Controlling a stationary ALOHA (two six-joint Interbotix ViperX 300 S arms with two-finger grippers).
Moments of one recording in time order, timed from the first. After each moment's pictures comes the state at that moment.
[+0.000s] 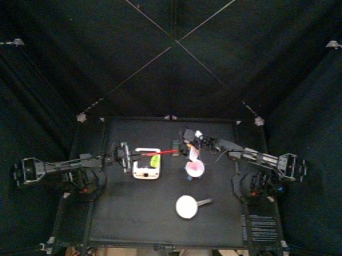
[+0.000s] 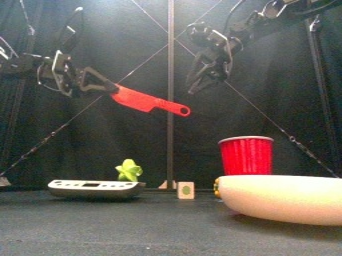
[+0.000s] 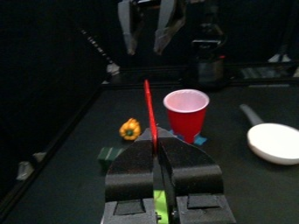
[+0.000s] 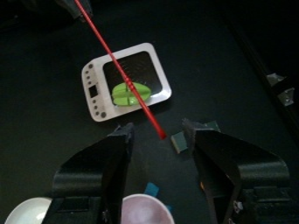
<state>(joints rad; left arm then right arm) 0.47 -0.53 1.17 0.42 -0.66 -0.17 -0.41 -0.25 0.38 0.17 0.52 -0.15</state>
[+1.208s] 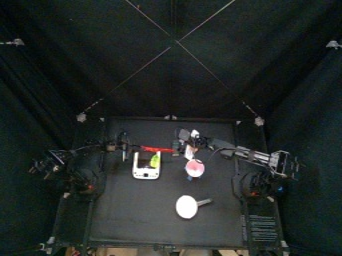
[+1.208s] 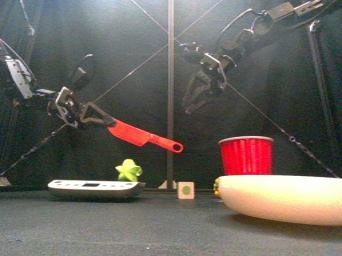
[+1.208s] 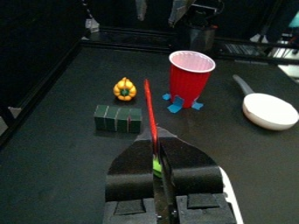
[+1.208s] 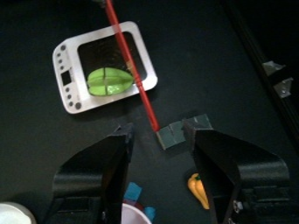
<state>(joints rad) 0.91 -0.21 1.08 1.10 -1.02 -0.63 -0.39 -0.15 0.39 0.09 0.48 -0.16</state>
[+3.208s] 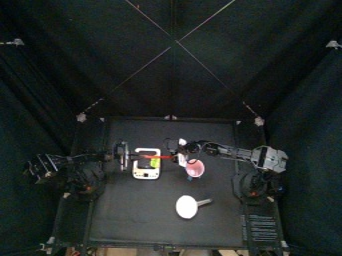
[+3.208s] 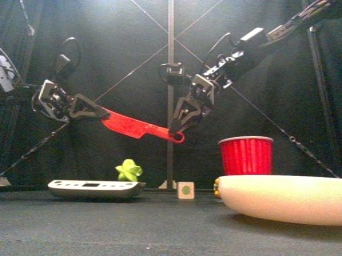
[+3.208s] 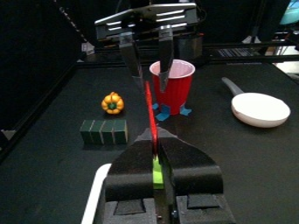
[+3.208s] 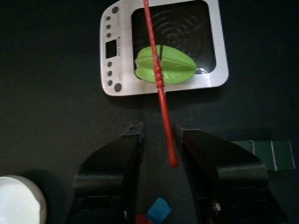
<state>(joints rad) 0.74 -0.29 1.22 0.84 -1.04 -0.38 -0.42 0.07 0.36 0.66 0.51 -0.79</state>
